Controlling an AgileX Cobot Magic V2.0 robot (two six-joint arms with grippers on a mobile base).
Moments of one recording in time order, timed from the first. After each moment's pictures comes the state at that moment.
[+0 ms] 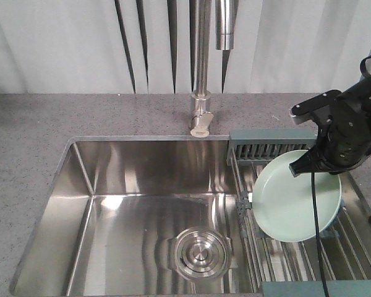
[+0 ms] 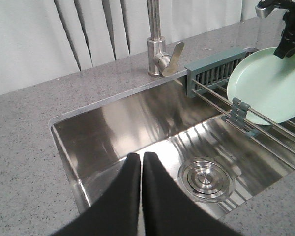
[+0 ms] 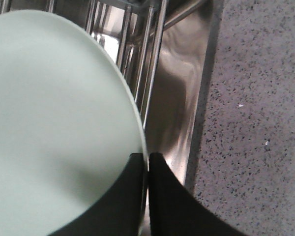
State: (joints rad) left arm 0.04 0.25 -0.57 -0.65 0.84 0.63; right arm 0.21 1.69 -1.23 -0.45 0.89 0.21
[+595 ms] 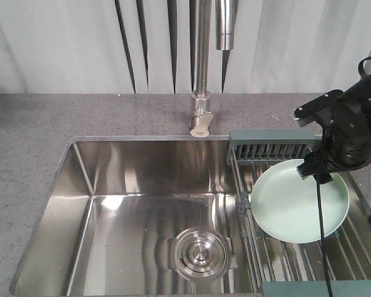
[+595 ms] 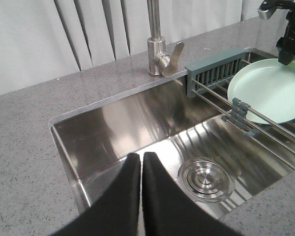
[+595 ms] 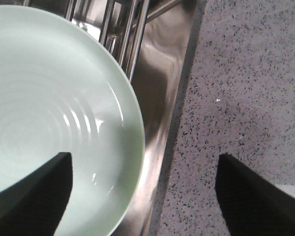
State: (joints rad) left arm 0.04 0.25 -0.57 -0.65 0.84 0.63; right arm 0.21 1.68 -1.23 -0.52 0.93 0.19
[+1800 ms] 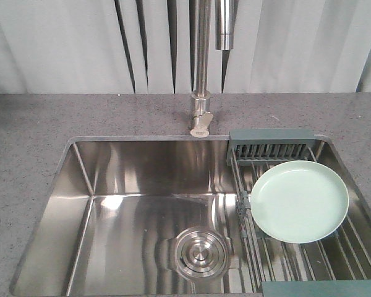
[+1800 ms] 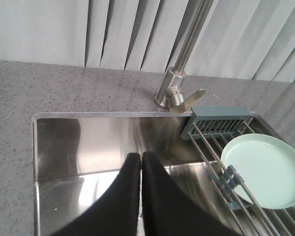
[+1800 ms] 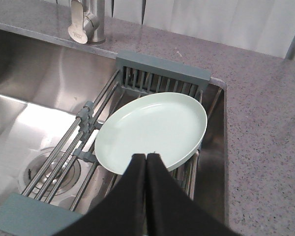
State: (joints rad) left arm 0.04 0.63 -0.65 -0.86 0.59 0.51; right arm 0.21 0.18 -0.34 -0.03 0.58 -0.10
